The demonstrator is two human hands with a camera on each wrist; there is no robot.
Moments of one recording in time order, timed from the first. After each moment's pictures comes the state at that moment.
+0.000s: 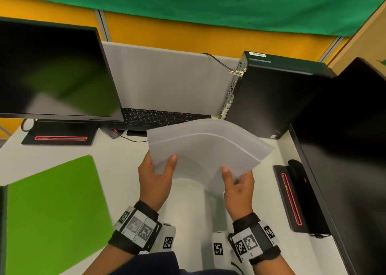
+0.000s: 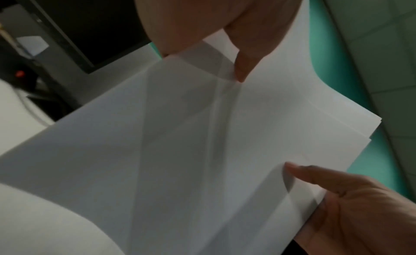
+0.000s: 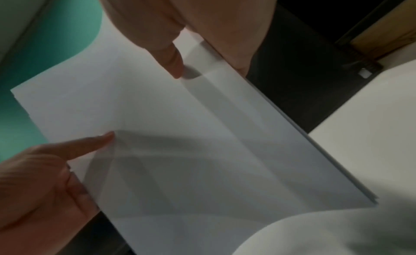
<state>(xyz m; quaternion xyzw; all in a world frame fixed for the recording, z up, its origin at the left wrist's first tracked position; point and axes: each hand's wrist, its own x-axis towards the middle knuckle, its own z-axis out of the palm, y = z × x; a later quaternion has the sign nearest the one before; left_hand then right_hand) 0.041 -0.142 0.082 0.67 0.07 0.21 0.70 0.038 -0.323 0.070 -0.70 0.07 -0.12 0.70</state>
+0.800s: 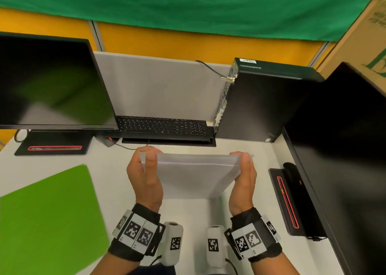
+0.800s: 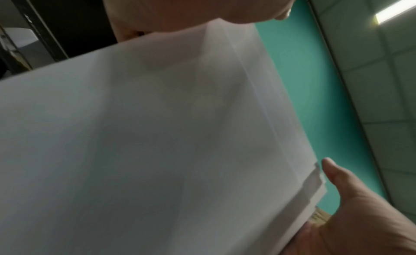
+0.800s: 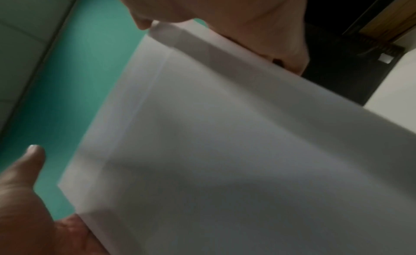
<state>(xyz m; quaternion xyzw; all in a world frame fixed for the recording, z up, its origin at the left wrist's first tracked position) 0.049 -0.150 0.122 0.60 0.08 0.32 0.73 0.051 -0.321 0.121 -0.63 0.11 -0.17 0.75</state>
